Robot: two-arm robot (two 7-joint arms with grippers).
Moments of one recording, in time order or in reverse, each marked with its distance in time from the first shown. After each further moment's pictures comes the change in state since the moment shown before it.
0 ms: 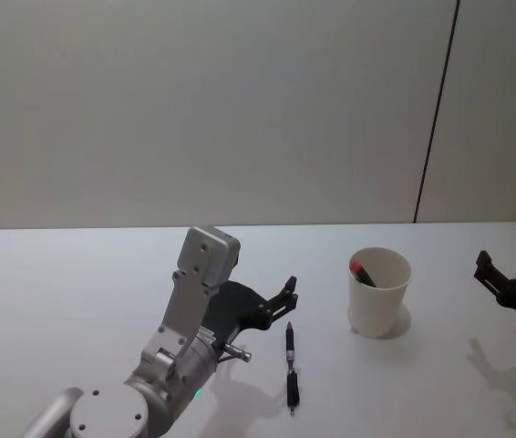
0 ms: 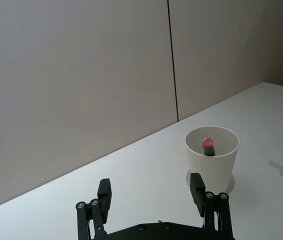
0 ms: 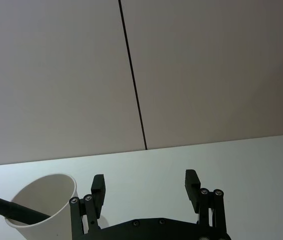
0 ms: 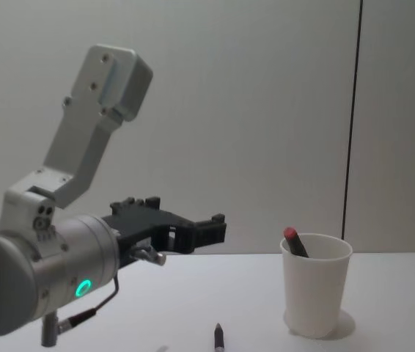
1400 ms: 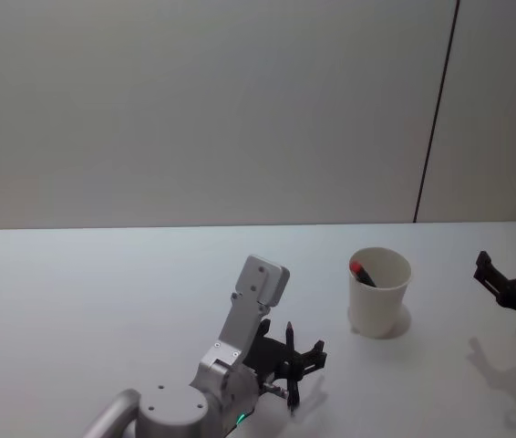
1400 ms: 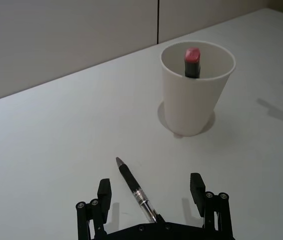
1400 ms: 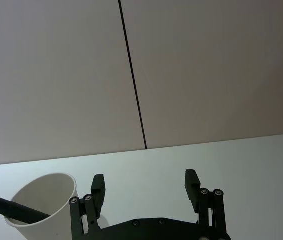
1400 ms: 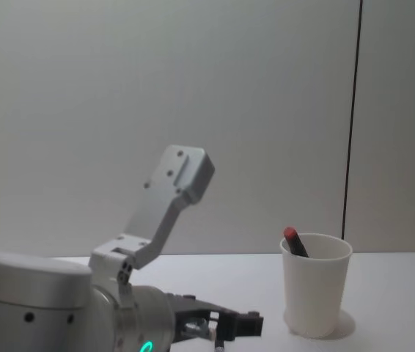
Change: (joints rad) left arm -0.075 -0.129 0.042 0.189 -0.028 0.255 -0.006; right arm -0.001 0.000 0.000 0.000 0.000 0.000 0.000
